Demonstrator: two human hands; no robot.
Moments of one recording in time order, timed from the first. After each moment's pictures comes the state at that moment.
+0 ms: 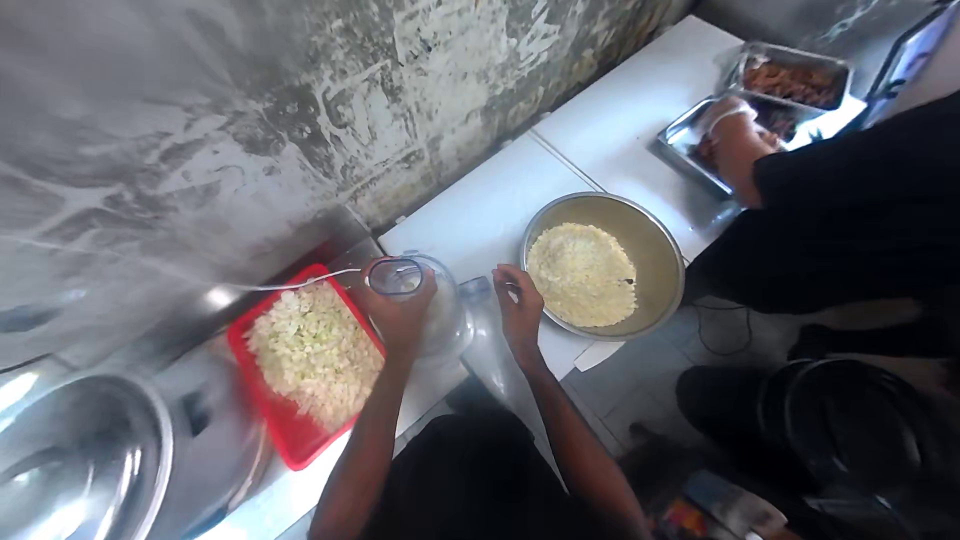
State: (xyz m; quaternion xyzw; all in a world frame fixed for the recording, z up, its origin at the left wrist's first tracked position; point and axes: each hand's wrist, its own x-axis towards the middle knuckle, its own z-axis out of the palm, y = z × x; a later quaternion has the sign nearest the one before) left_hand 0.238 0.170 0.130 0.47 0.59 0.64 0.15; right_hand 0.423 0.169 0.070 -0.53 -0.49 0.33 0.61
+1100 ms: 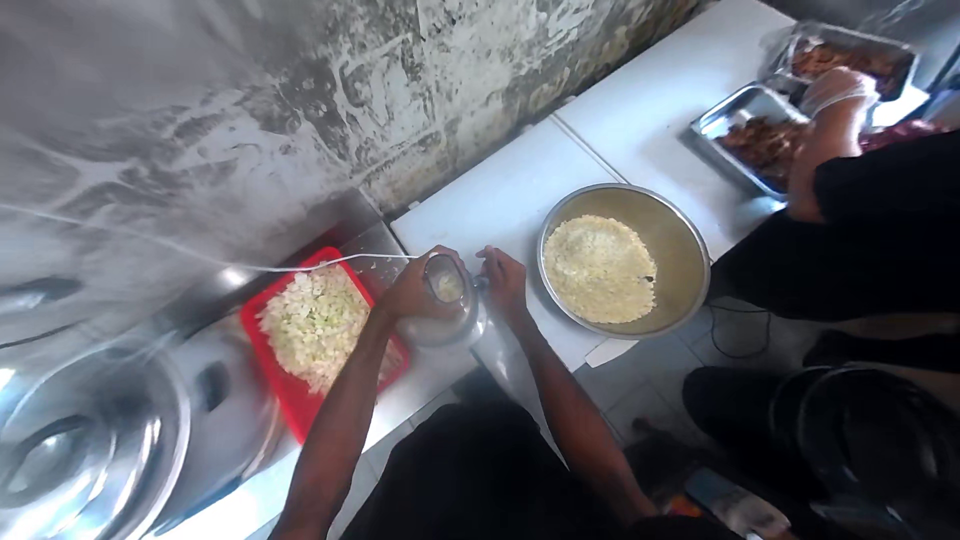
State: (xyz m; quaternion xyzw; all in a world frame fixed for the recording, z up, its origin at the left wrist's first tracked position) left_hand 0.181 0.196 0.131 0.71 0.37 0.35 0.49; right_hand 0.393 0.207 0.053 -0.54 -0.58 0.39 0.47
